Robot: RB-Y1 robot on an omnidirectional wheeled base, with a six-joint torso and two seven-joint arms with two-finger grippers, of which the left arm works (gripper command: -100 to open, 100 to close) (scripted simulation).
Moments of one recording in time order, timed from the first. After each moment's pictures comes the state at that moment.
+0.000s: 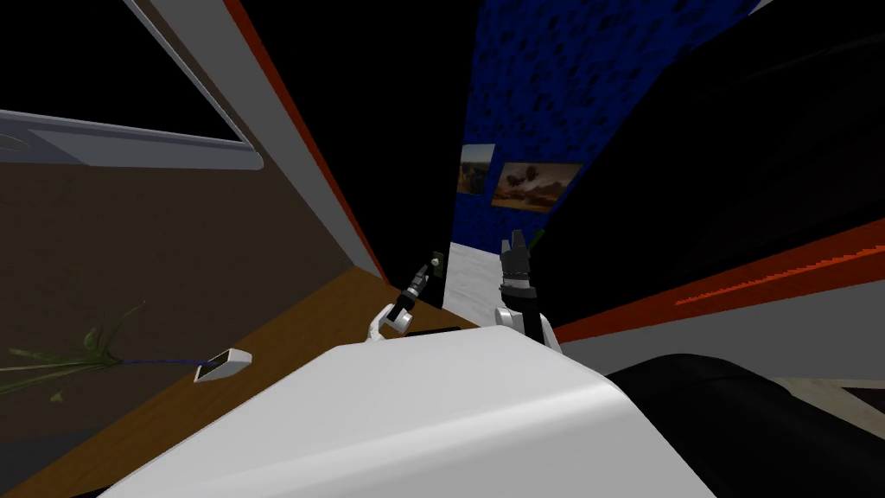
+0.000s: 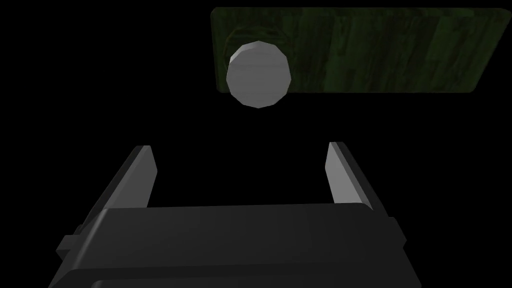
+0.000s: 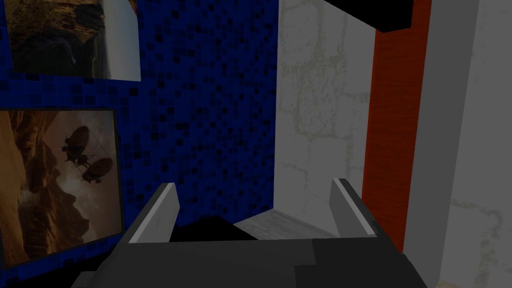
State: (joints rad) arm 0.00 0.19 -0.50 -1.37 0.01 -0.30 0.16
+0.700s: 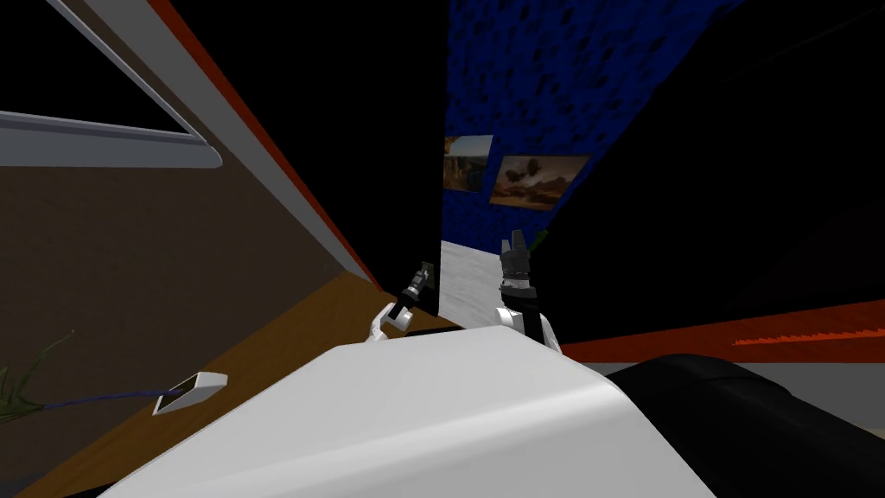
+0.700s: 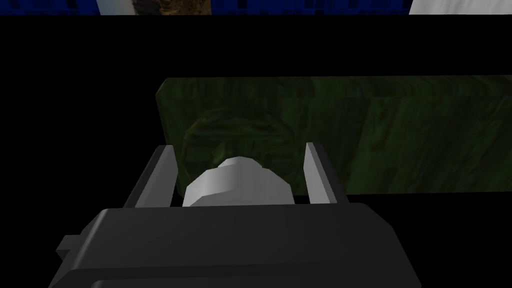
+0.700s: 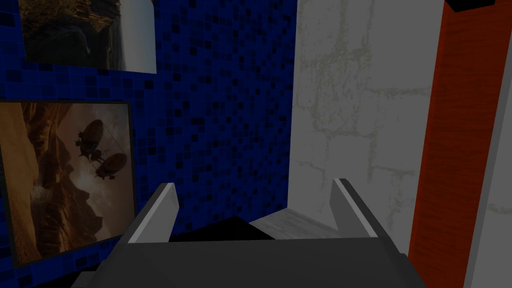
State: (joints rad) arm -0.02 0.17 -0.48 -1.33 0.01 -0.31 0.15
